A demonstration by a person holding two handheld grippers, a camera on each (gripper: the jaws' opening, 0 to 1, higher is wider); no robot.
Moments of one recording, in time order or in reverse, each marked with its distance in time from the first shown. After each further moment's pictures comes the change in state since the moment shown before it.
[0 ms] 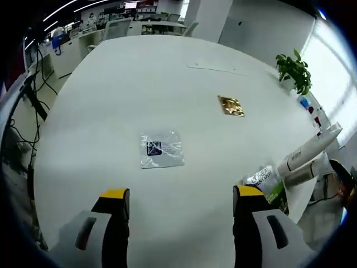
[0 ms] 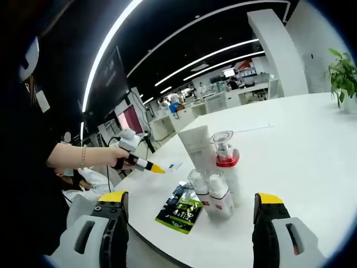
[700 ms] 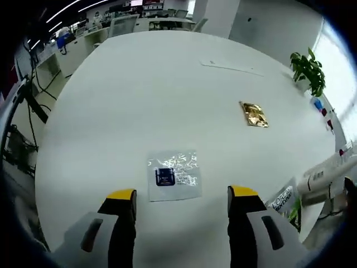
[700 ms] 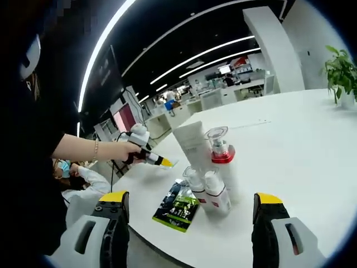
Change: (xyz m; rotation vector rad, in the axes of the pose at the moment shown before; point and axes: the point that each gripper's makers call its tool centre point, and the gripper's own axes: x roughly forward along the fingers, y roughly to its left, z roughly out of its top) left arm 0.041 0.019 0.030 -0.012 0.024 0.097; right arm 0.003 -0.006 -0.004 0.021 0.021 -0.027
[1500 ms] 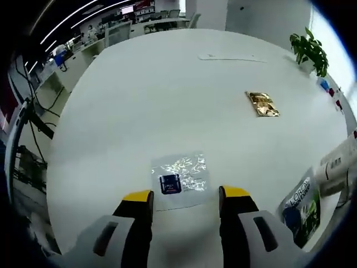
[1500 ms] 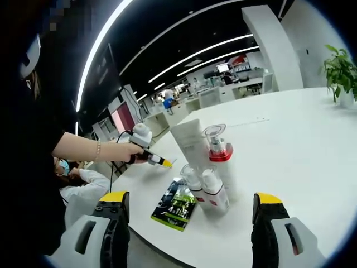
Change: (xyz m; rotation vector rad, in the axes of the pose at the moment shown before) left arm 0.009 0.001 0.000 0.132 -0.002 0.086; right arm 0.002 -0.002 -0.002 0.002 0.012 -0.015
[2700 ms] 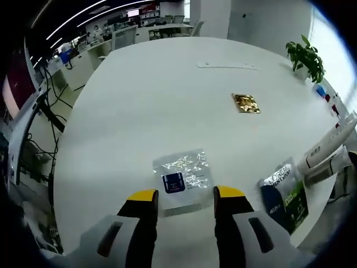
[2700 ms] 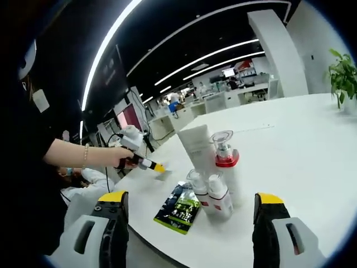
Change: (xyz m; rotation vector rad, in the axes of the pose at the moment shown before) left arm -0.060 -0.008 -0.032 -0.050 -0.038 -0.001; right arm -0.003 0.009 0.006 -0.041 -0.036 0.039
